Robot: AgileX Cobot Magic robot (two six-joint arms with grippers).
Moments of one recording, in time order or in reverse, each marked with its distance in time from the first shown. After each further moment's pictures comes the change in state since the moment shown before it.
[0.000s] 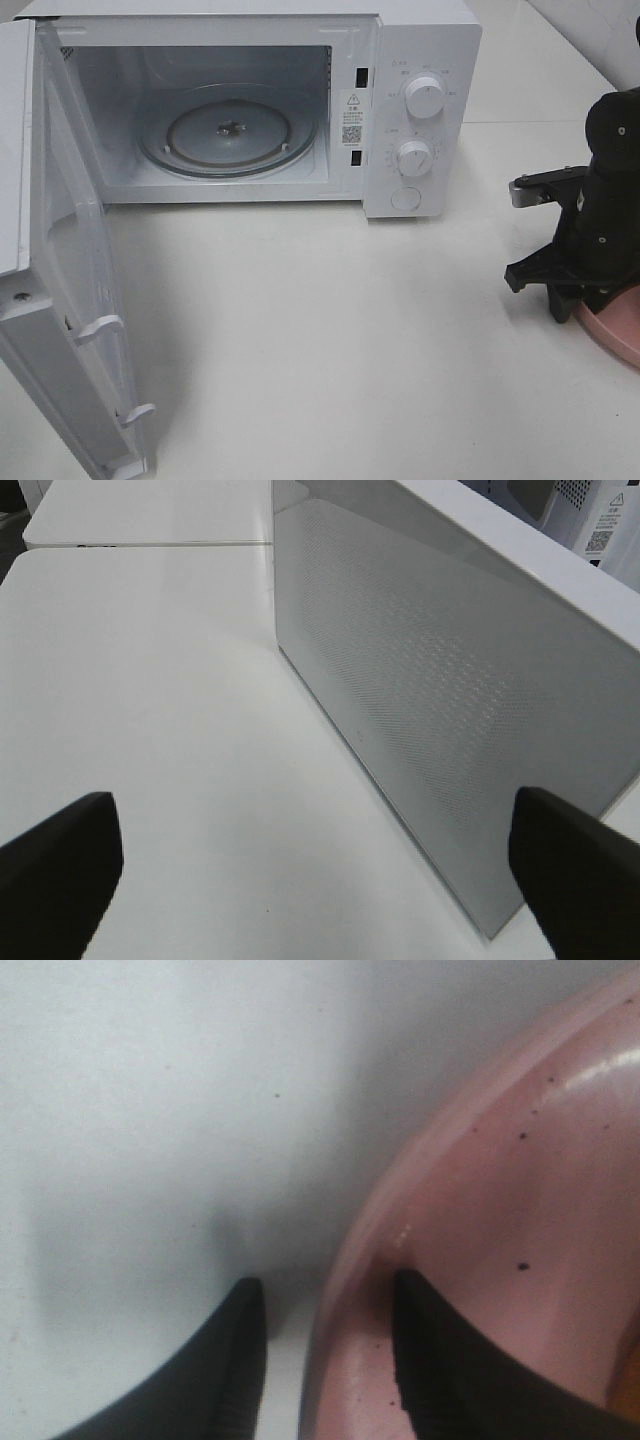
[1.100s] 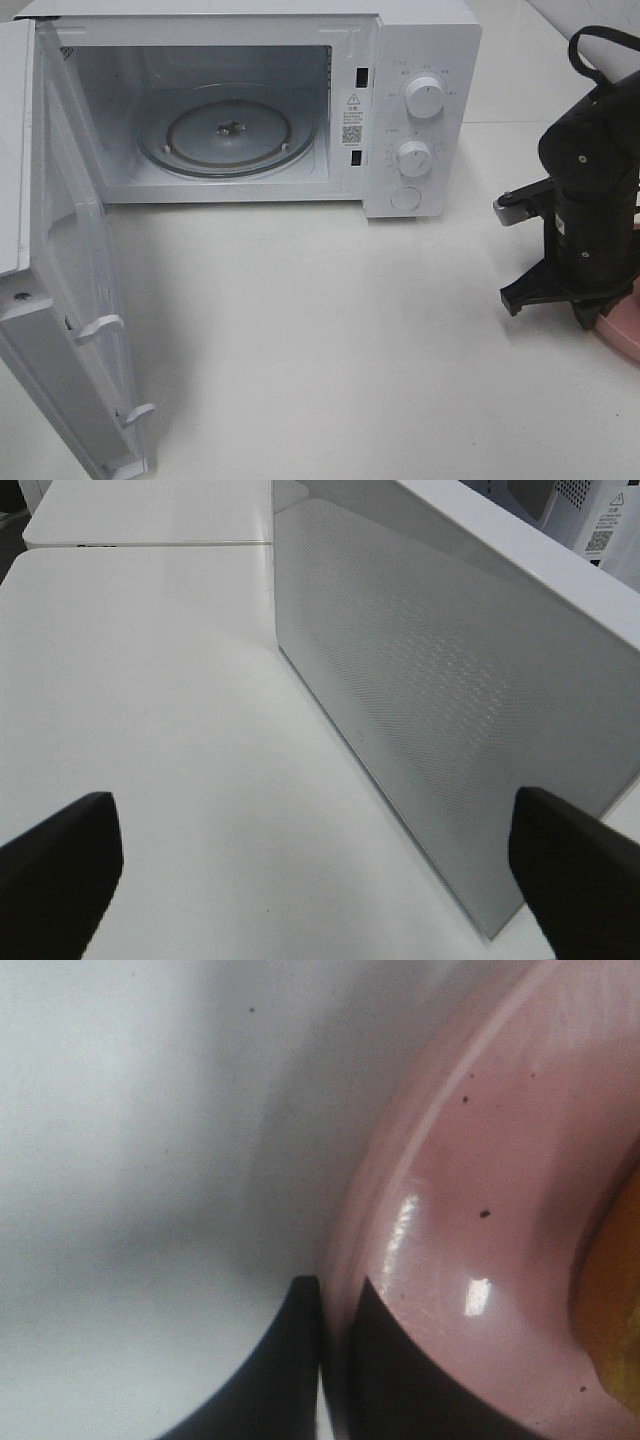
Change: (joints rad) left arm 0.000 0.000 0.000 0.000 0.000 0.000; right arm 0.143 -0.013 0.036 -0.271 0.123 0.314
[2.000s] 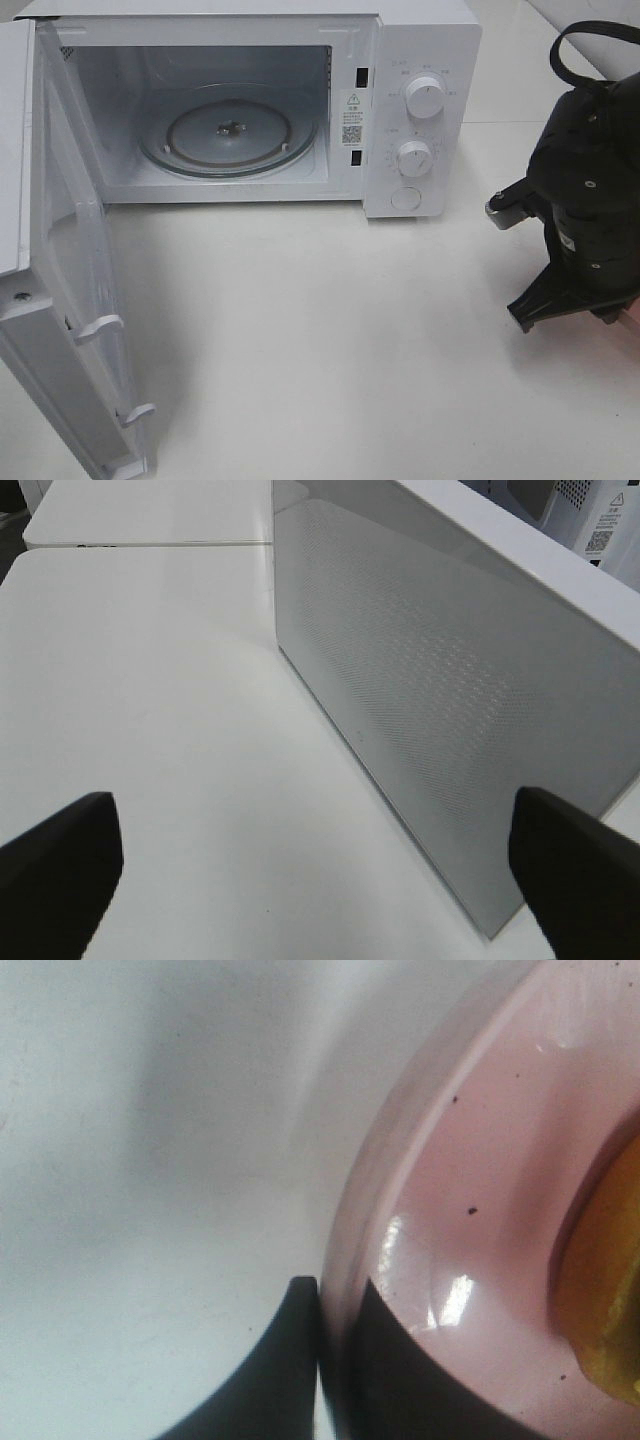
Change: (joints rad) left arm 0.000 0.000 0.000 0.000 0.000 0.000; right arm 0.185 -0.162 0.112 -0.168 0.117 0.179
